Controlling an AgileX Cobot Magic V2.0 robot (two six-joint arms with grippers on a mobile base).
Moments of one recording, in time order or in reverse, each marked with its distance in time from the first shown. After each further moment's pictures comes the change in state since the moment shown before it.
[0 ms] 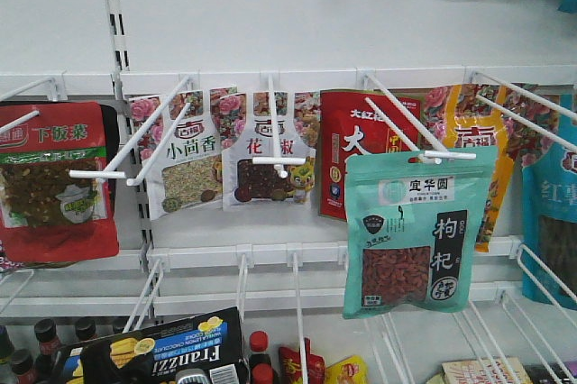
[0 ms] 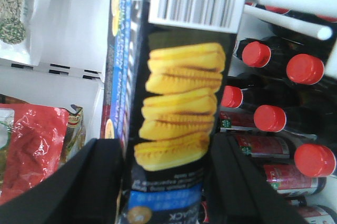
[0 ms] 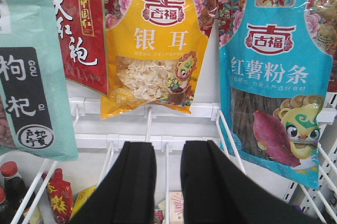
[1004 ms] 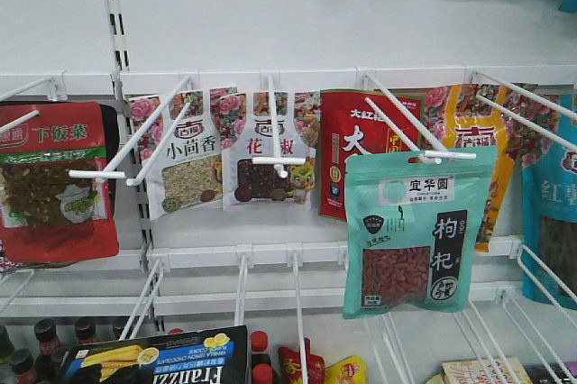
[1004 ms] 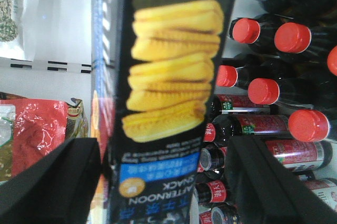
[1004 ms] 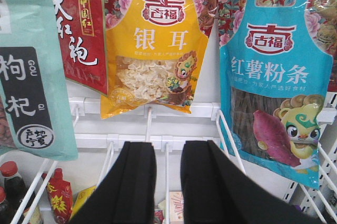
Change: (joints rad) left arm -0.050 -0.022 0.080 -0.007 0.050 0.033; right arm 0.000 0.000 0.000 0.000 0.000 0.000
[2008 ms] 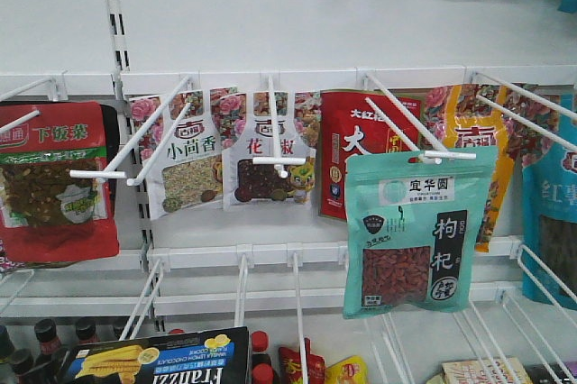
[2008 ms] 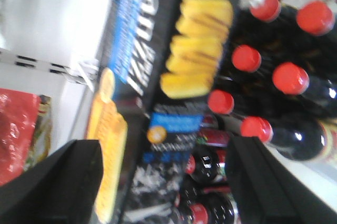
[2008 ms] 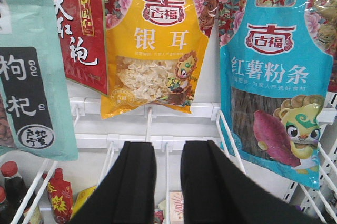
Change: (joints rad) left arm 0.028 -0.281 0.007 -0.245 -0.217 0.218; right arm 0.000 0.000 0.000 0.000 0.000 0.000
